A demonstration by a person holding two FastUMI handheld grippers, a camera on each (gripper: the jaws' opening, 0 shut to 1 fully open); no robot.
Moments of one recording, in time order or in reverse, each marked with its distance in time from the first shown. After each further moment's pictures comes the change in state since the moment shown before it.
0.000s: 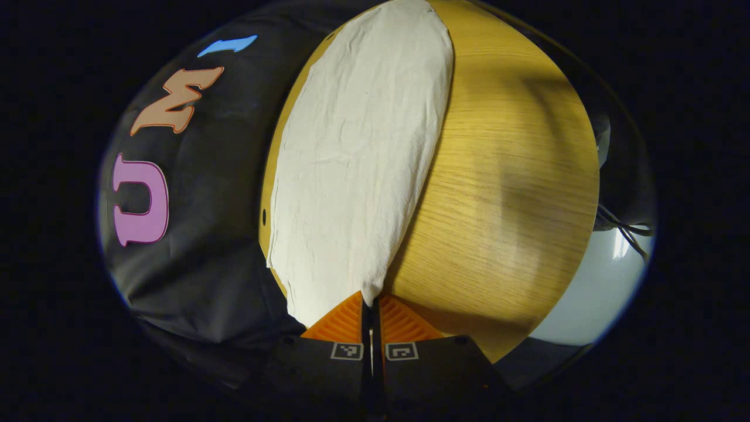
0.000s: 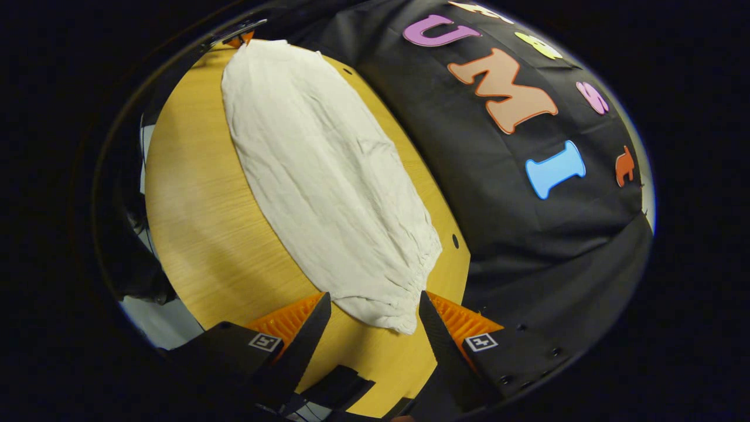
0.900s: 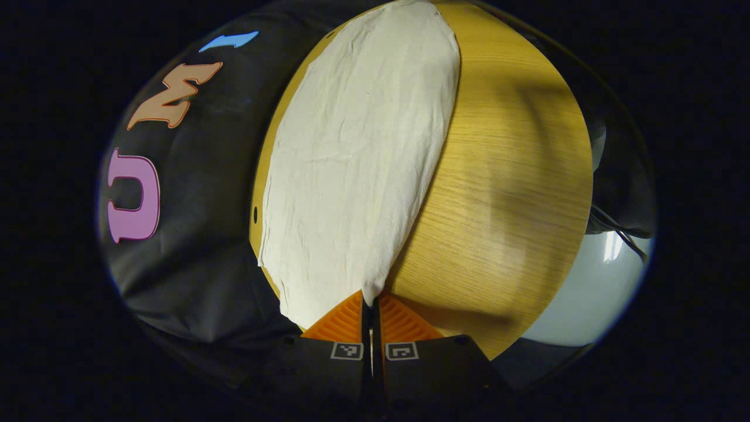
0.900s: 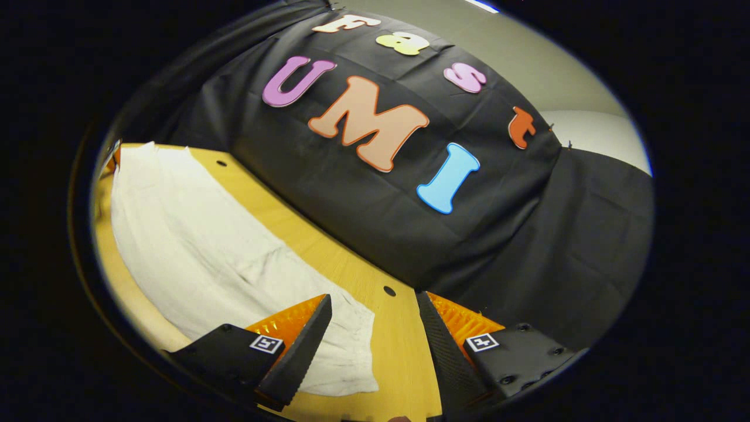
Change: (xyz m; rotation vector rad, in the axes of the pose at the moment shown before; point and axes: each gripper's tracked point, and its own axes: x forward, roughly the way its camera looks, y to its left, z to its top) left arm -0.003 0.000 0.001 -0.018 0.001 -0.055; right arm -0.030 -0.131 0.101 0.461 -0.232 -0.378
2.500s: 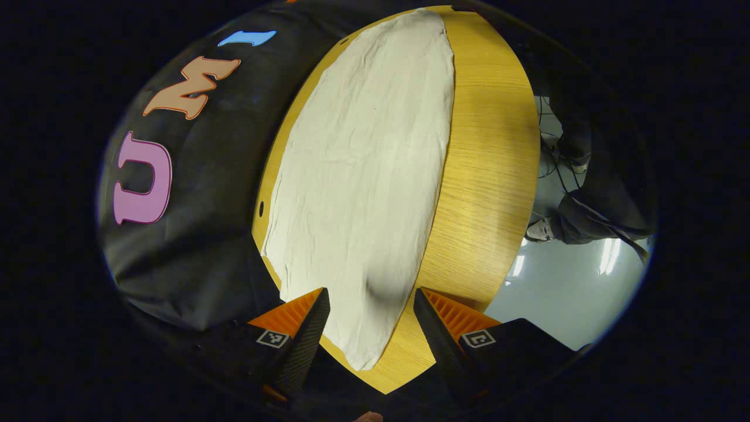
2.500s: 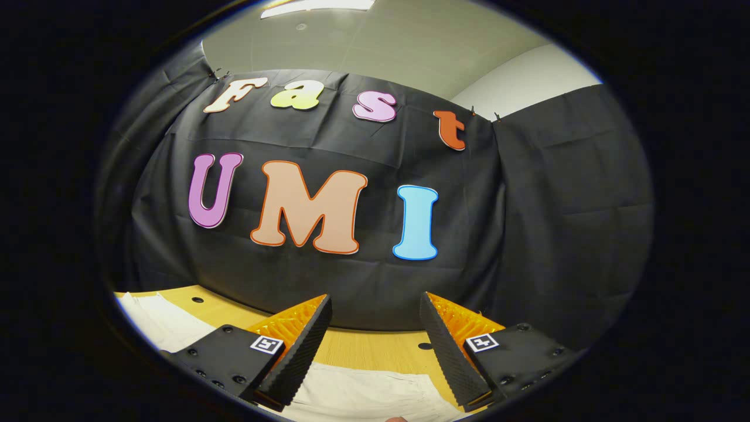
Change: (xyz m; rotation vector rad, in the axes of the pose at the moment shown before) left arm -0.035 -0.001 -0.007 -0.047 -0.040 -0.007; right arm 0.060 -0.053 0.160 0.578 -0.280 -0.190
